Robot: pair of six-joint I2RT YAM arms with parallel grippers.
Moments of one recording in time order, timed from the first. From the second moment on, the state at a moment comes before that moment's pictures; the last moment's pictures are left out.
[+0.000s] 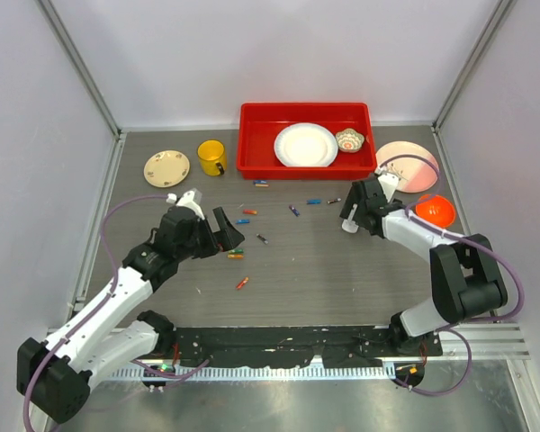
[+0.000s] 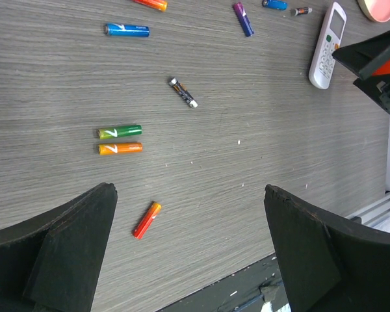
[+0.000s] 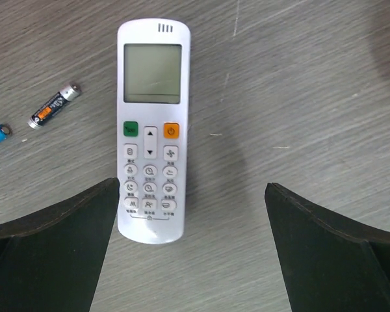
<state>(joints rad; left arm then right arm) -0.52 0.89 0.66 -0.40 0.06 -0.73 0.30 1.47 0.80 -0.24 0.42 0.59</state>
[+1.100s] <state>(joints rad) -0.52 0.86 0.65 -0.39 0.05 -0.74 0.36 1.66 0.90 -0.26 0.43 0.62</state>
